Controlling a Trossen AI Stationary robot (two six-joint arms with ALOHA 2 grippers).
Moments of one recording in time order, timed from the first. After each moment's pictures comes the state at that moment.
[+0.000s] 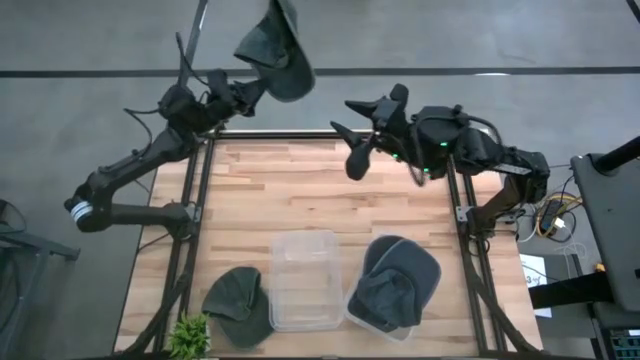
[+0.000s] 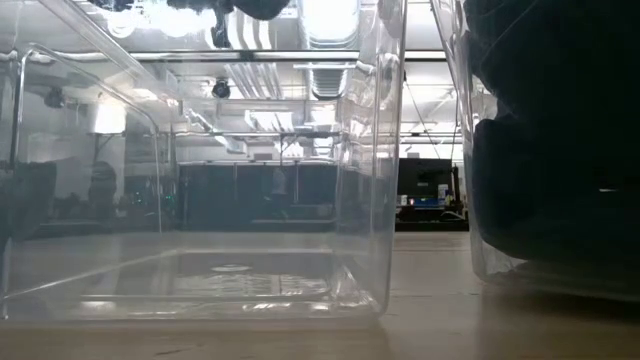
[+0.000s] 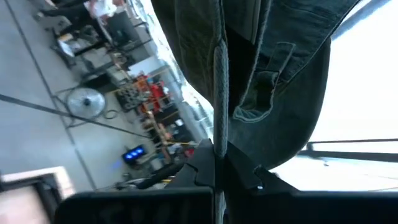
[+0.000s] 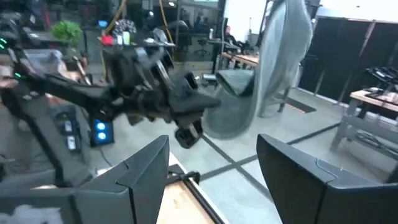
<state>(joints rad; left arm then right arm) 0.72 1.06 1.01 0.47 0.28 -1.22 0.07 1.60 2.05 -0.52 0.64 -0.03</state>
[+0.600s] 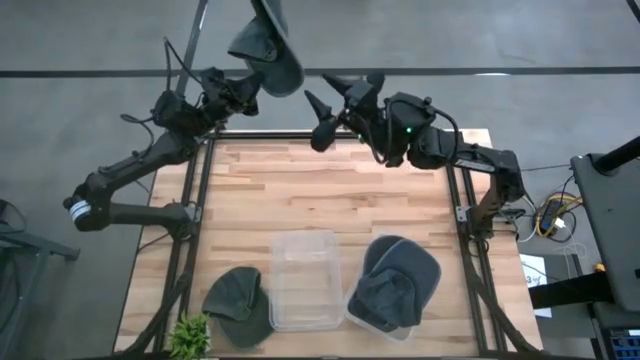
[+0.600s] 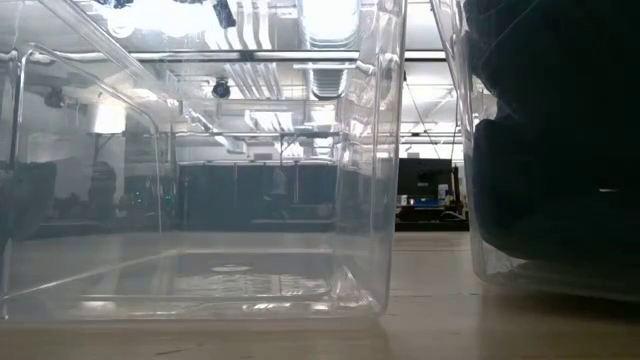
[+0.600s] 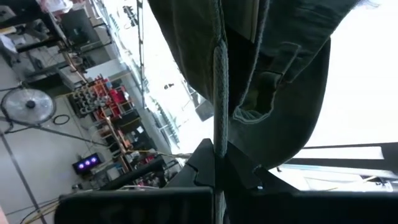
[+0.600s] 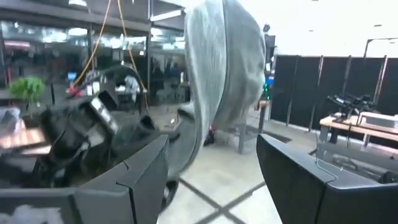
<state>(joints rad) 0.67 1.06 1.01 0.63 0.24 -1.33 -0.05 1.75 2.05 -0.11 0.64 -0.13</state>
